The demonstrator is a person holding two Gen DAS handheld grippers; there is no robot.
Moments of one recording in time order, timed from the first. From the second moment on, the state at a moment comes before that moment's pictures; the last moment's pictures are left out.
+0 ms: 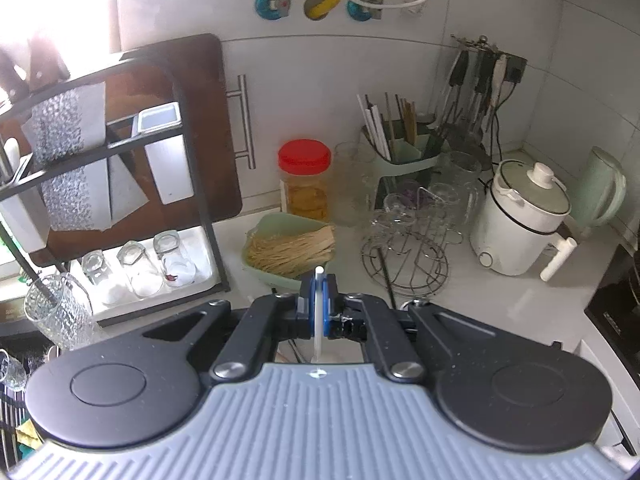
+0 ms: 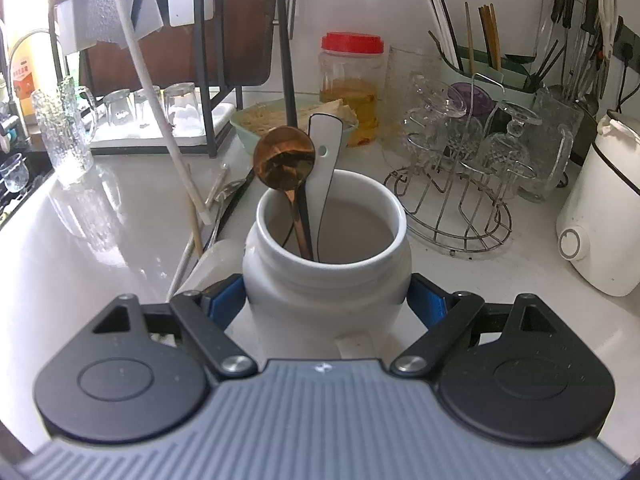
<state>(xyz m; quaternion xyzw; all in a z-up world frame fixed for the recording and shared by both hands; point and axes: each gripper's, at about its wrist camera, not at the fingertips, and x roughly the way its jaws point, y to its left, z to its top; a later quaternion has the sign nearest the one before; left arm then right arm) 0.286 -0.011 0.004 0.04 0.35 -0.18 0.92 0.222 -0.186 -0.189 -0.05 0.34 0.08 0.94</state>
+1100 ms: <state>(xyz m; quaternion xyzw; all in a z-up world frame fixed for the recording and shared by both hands) 0.263 -0.026 0.102 0.07 0.32 -0.26 0.91 0.222 -0.167 -0.190 -0.06 0.33 0.11 0.94</state>
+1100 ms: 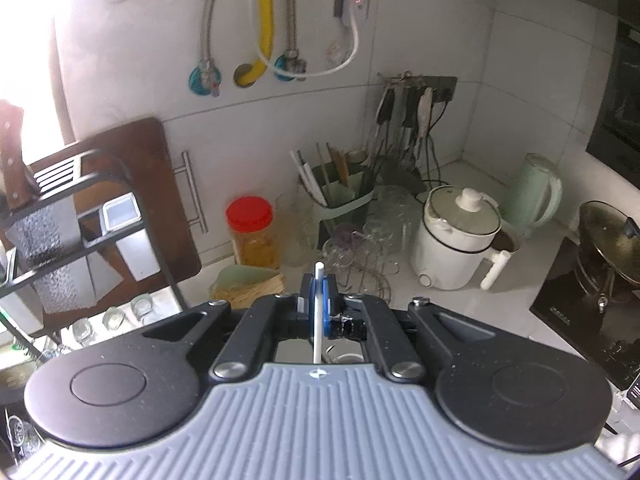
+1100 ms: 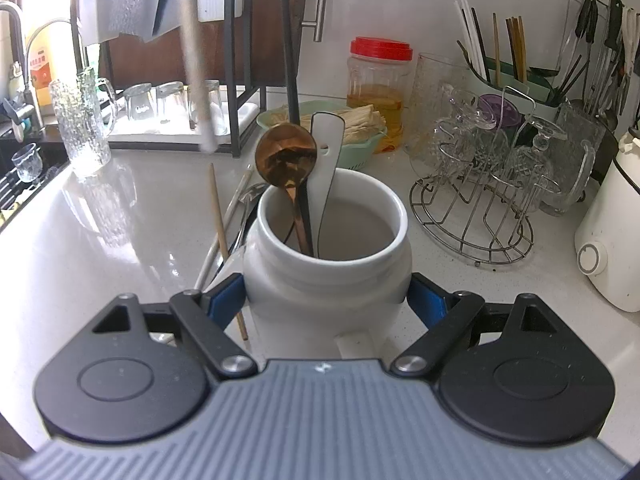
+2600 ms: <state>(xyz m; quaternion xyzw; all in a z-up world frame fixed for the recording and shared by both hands) 0.340 -0.118 -0.003 0.12 0.45 -0.31 0.83 0.221 -0.166 -0.190 -0.07 0.33 0.11 0.94</state>
